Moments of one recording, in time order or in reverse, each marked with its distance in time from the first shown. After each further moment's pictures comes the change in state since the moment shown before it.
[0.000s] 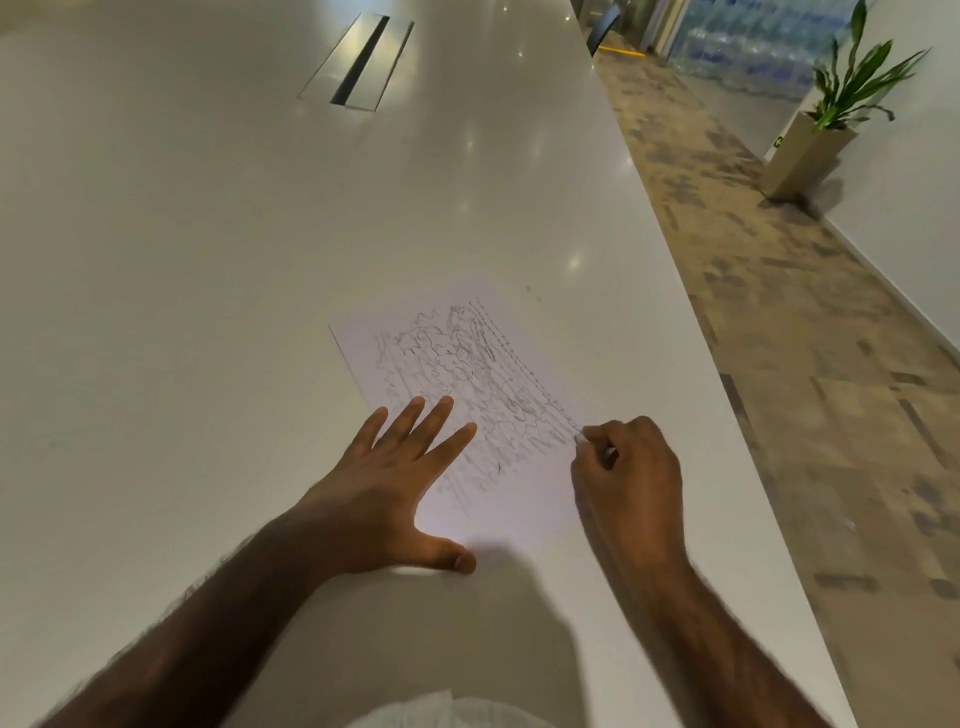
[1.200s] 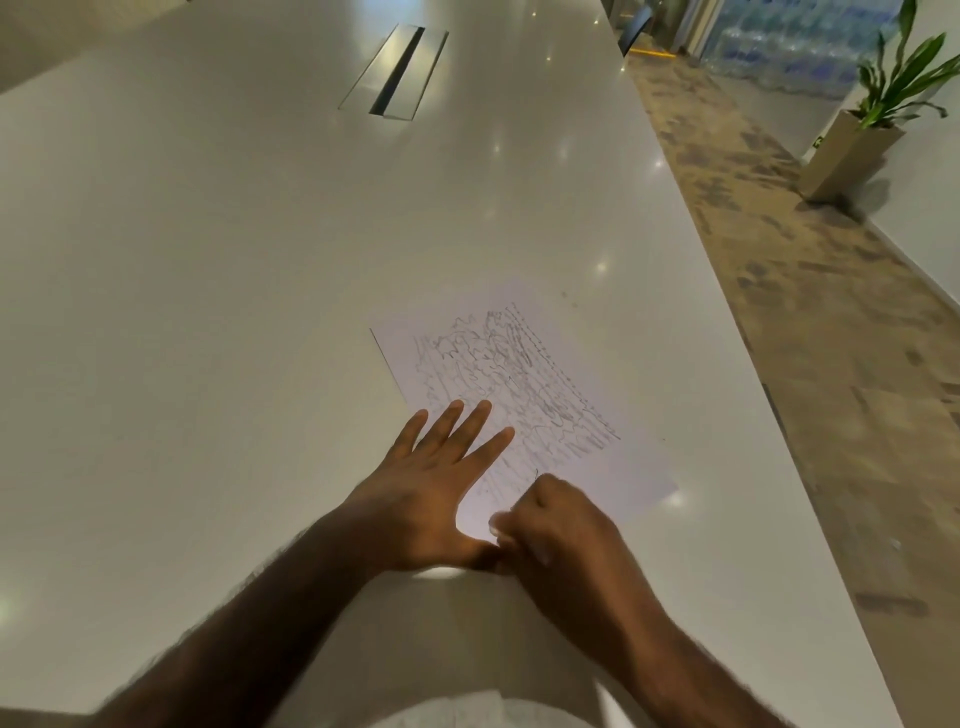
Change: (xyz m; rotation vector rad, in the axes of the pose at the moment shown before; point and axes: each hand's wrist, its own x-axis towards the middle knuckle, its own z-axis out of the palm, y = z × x) left_hand 0.002 0.003 -0.002 0.015 -0.062 -0.047; right_hand -0.060 -0.051 0.007 -0.036 -0.396 -0.595
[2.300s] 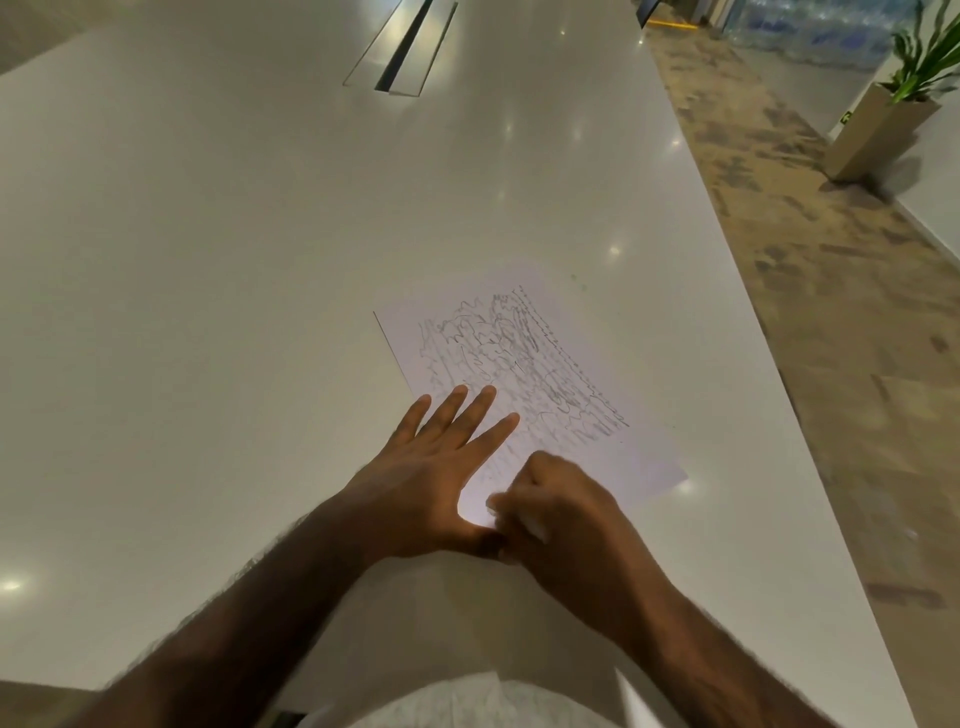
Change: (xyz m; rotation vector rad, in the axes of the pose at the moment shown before) left_hand -0.004 0.005 -0.007 -0.048 0.007 -0.004; right_hand 0.015 0.010 -0.008 0.039 -0.105 -0.018
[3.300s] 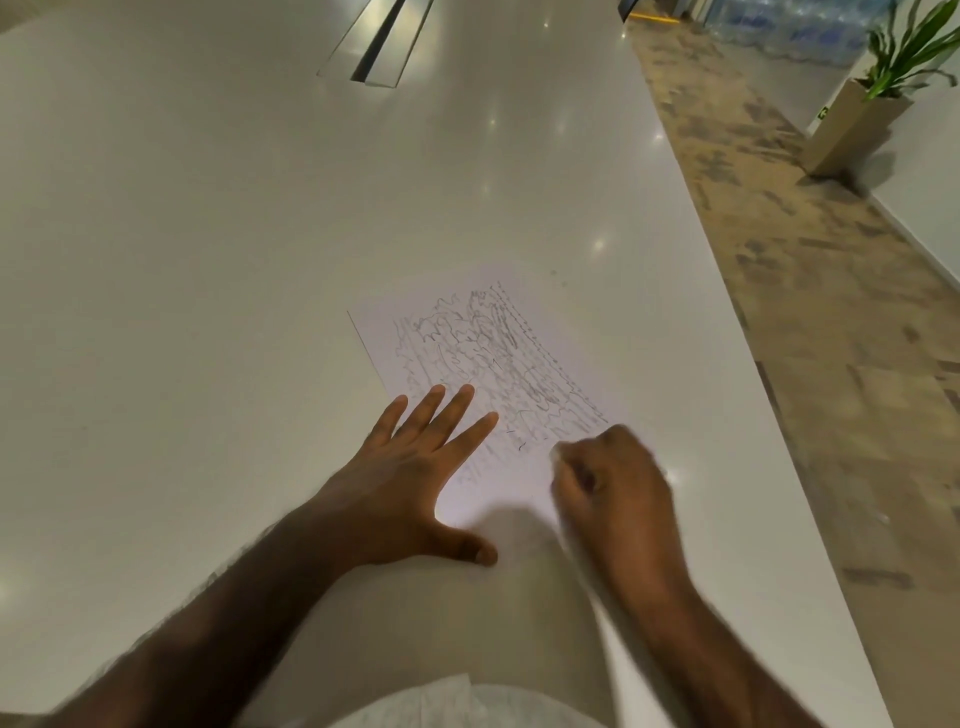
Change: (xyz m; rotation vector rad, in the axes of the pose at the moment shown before) left_hand 0.002 -0.003 0.001 -0.011 0.020 0.009; right_hand -0.005 0.036 -0.001 -0.124 0.341 0.355
